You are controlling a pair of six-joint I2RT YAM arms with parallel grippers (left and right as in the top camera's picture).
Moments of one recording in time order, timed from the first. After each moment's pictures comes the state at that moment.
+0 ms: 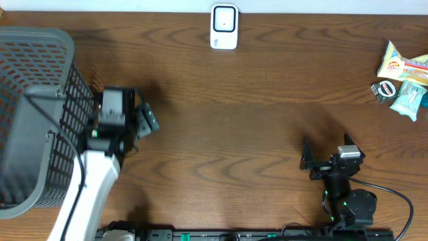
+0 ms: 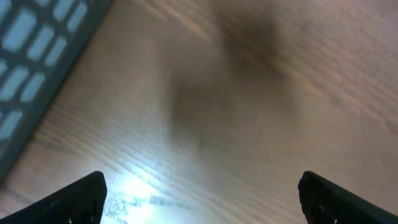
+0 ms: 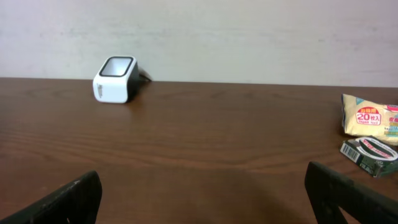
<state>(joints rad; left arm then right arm) -0.10 1.16 0.86 -0.74 -0.17 -0.51 -0.01 0.01 0.01 -0.06 -0.10 -0.01</state>
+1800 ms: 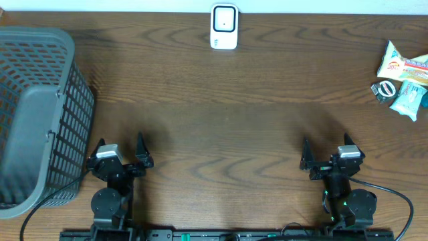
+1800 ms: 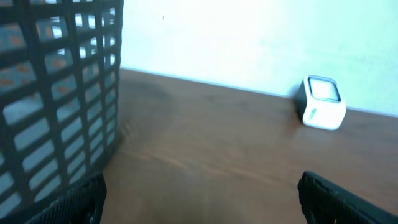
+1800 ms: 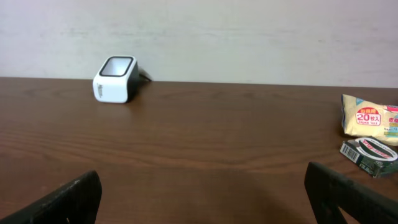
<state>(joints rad) -0.07 0.01 0.03 -0.09 -0.17 -0.16 -0.01 0.01 0.01 -0.06 -0.10 -0.01</state>
